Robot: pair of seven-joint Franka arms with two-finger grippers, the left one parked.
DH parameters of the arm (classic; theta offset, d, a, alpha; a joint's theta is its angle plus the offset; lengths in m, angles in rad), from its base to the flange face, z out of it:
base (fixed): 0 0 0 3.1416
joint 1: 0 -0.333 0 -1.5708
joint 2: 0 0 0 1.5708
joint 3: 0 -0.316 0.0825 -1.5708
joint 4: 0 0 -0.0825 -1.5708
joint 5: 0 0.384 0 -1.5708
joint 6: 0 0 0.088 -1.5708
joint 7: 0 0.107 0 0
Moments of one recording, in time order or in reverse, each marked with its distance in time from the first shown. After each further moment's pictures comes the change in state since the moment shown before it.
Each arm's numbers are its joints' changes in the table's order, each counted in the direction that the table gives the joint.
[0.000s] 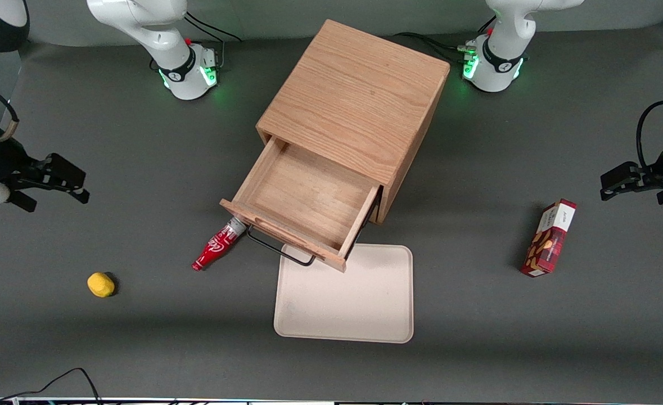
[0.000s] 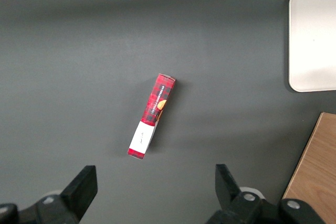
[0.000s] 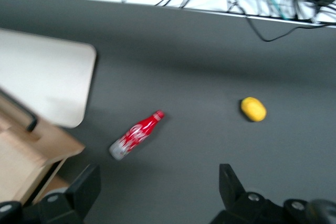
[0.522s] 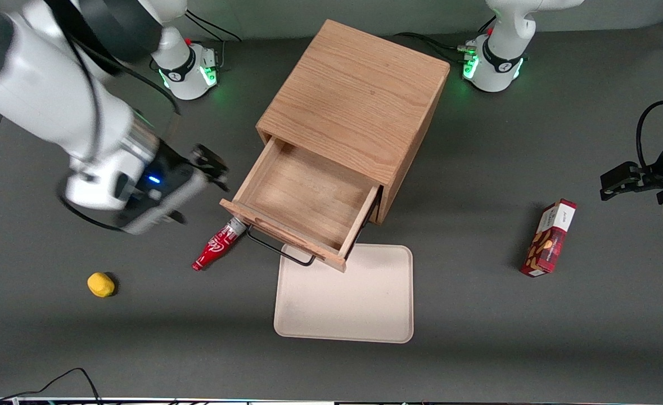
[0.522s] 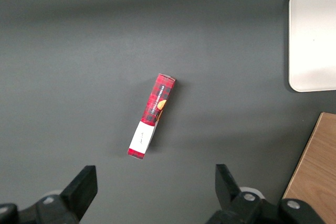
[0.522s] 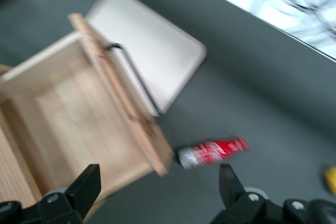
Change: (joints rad) arm -0.114 -0.231 -0.216 0.335 0.006 0.169 -0.103
